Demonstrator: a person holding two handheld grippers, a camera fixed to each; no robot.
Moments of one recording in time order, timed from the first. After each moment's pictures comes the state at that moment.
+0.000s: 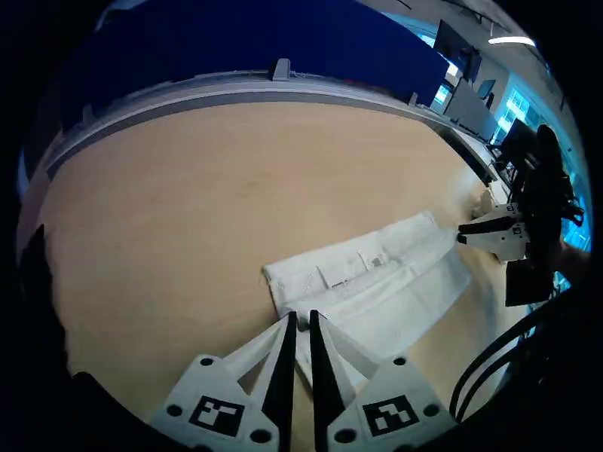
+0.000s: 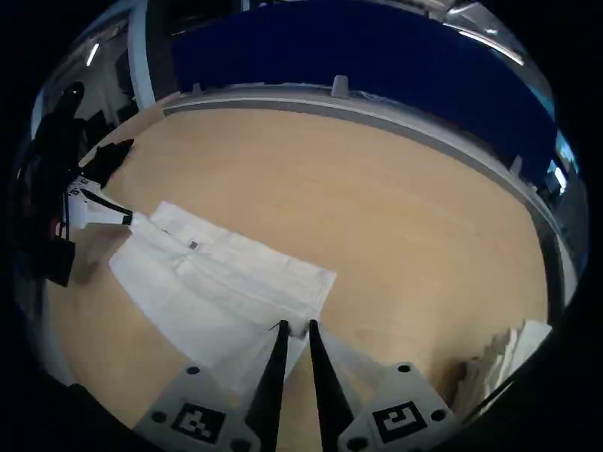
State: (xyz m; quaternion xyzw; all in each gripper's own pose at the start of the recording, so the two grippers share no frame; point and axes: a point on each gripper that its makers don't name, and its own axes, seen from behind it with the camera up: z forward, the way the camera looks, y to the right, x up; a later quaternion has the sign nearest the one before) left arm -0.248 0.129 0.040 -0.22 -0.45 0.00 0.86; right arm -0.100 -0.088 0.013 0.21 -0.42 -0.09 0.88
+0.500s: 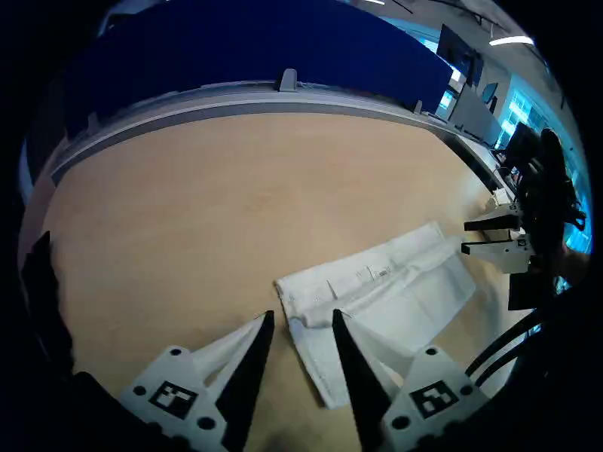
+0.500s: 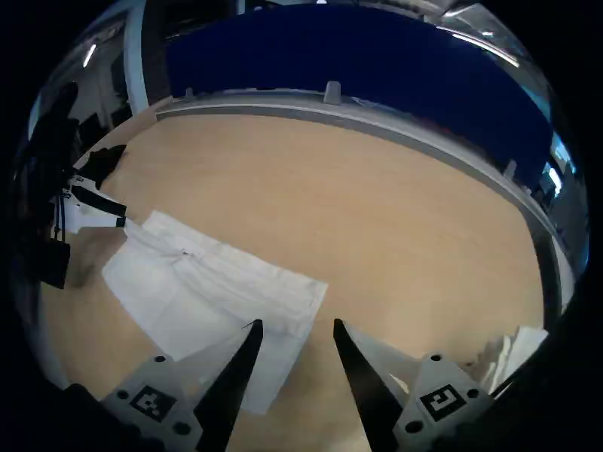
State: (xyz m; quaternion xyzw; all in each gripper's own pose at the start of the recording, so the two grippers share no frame) left arm -0.242 0.124 0.053 -0.21 -0.43 0.01 0.88; right arm -0.093 -0.087 0.025 0.20 -0.41 -0.09 0.89
